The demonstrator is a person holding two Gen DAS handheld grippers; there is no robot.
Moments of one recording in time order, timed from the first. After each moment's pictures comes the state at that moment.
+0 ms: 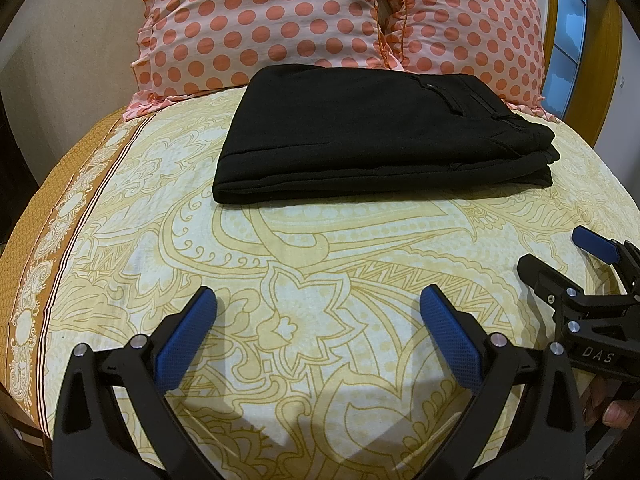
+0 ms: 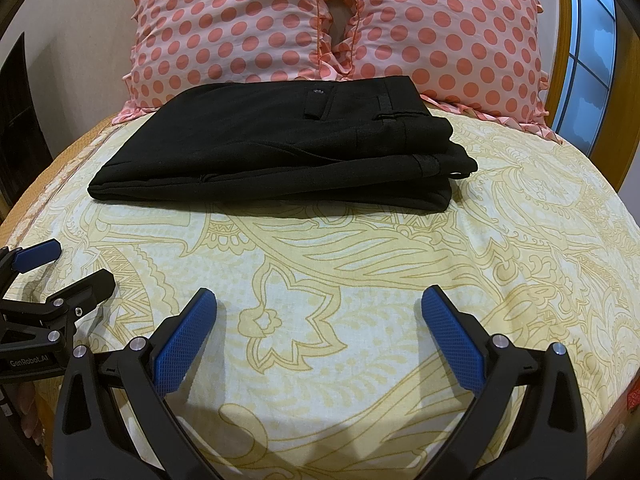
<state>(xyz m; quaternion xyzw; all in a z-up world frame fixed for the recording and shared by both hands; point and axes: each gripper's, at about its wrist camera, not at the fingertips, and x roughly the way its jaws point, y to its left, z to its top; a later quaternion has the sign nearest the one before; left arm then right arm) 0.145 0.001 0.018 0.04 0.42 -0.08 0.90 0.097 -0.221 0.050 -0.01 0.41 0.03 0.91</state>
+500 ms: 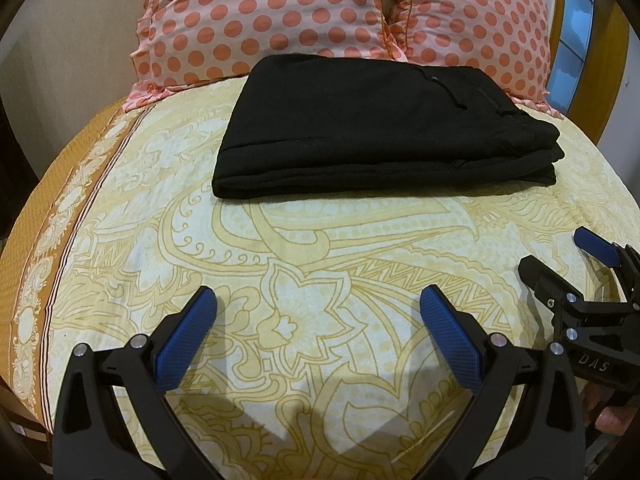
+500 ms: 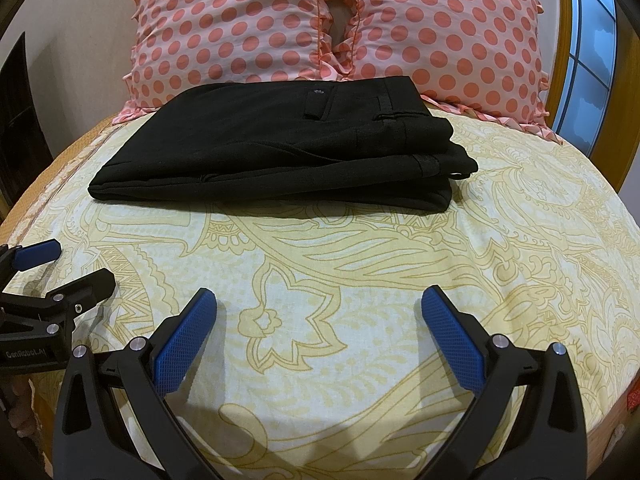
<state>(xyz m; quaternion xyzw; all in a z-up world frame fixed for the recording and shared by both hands) 0.151 0.001 0.019 0.04 0.45 -0.07 0.89 0.097 -0.221 0.050 -0.01 0.41 0.03 0.91</state>
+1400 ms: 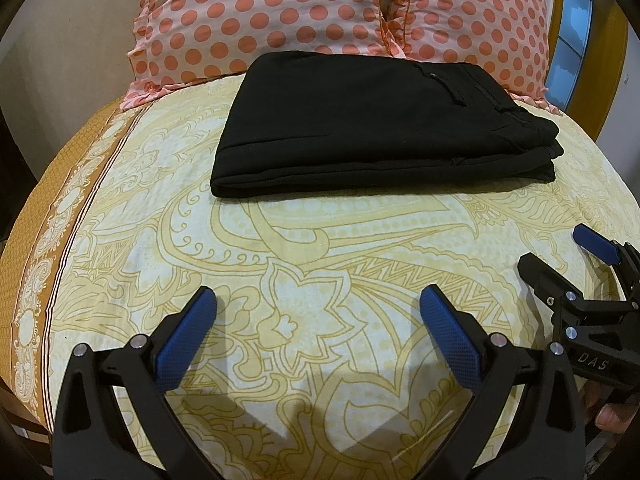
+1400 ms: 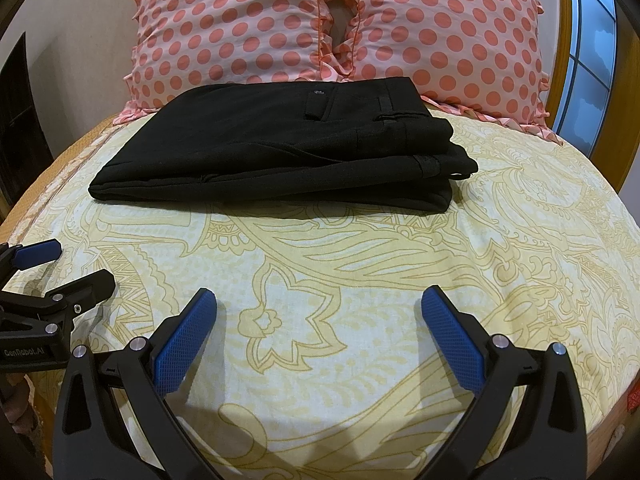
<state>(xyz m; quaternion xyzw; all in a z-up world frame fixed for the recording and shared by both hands) 0.151 0.001 0.019 0.04 0.45 -0.08 0.89 0.097 -0.221 0.050 -0.01 0.41 0.03 0.91</state>
